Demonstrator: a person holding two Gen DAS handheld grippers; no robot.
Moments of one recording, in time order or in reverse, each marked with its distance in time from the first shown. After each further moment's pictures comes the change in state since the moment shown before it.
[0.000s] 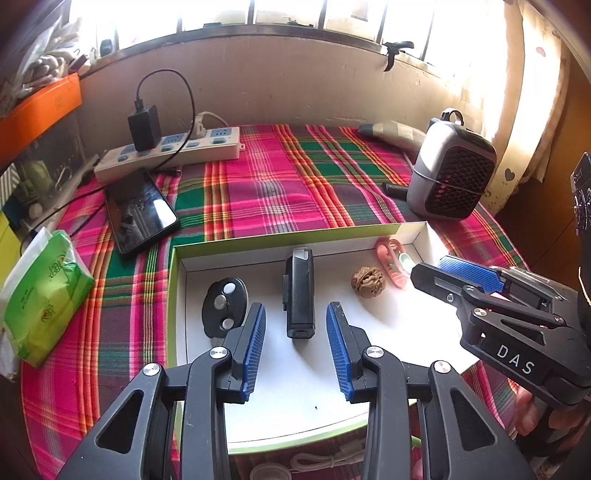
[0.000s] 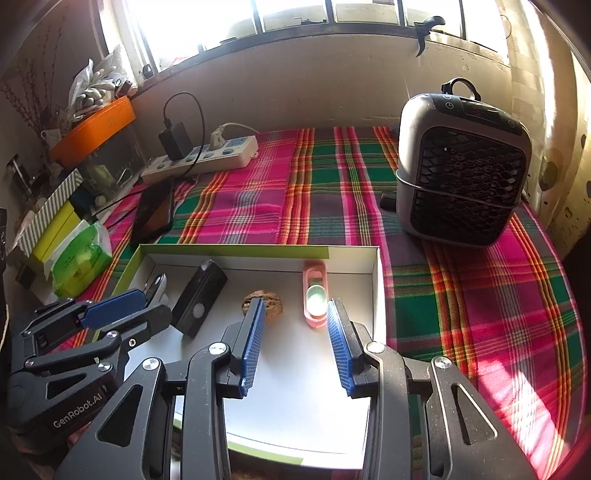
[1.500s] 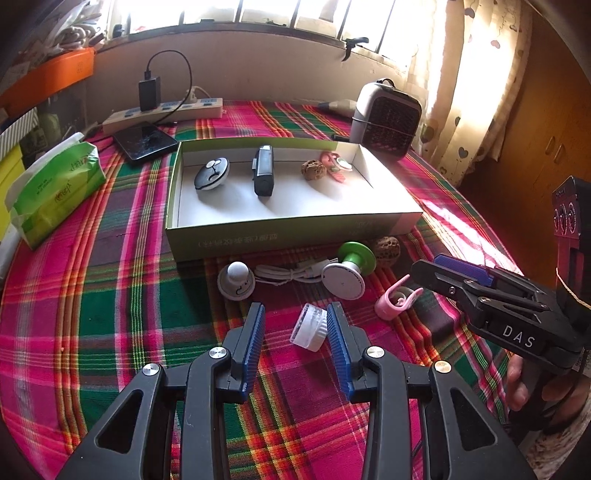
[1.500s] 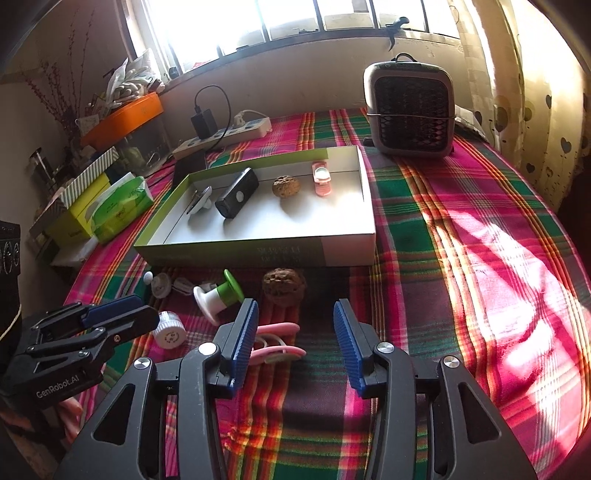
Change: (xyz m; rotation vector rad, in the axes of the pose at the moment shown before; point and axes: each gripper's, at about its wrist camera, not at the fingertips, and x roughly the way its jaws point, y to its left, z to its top) left arm -0.065 -0.006 -0.123 0.019 -0.004 -0.134; right arm -0.067 0.010 -0.119 0.049 -0.040 0.029
